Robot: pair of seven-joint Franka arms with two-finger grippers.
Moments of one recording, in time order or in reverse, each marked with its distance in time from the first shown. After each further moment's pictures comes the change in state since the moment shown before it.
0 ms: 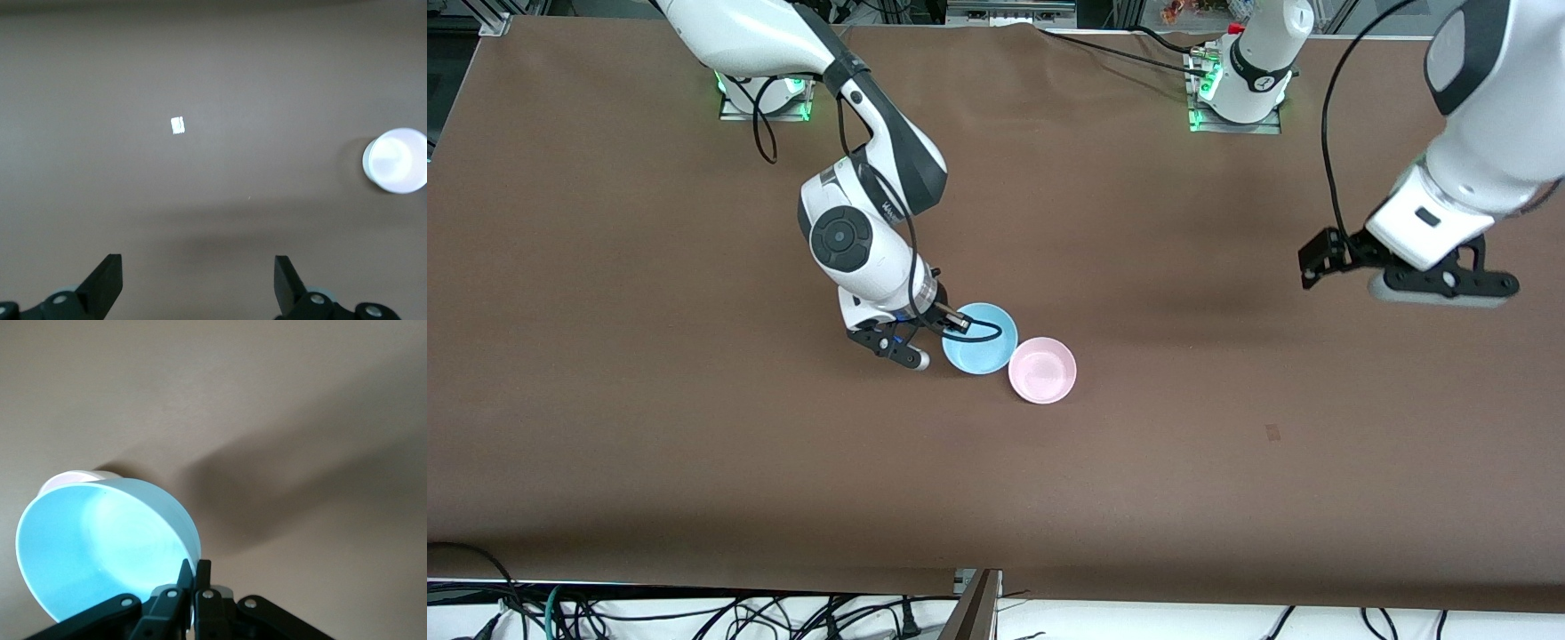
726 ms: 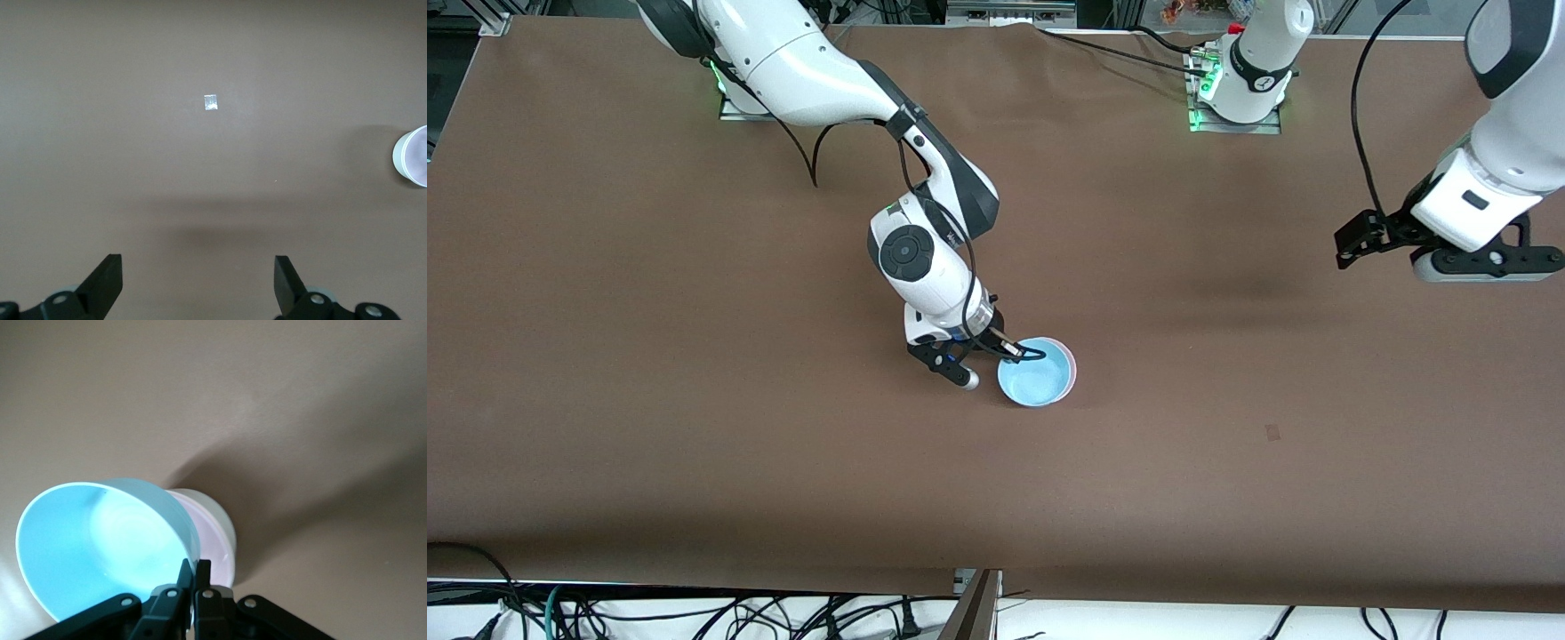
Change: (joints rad) left arm 0.057 -0.032 0.028 -0.003 -0.001 -0.070 0.000; right arm 0.077 0.244 0.000 0.206 0.035 0.245 0.151
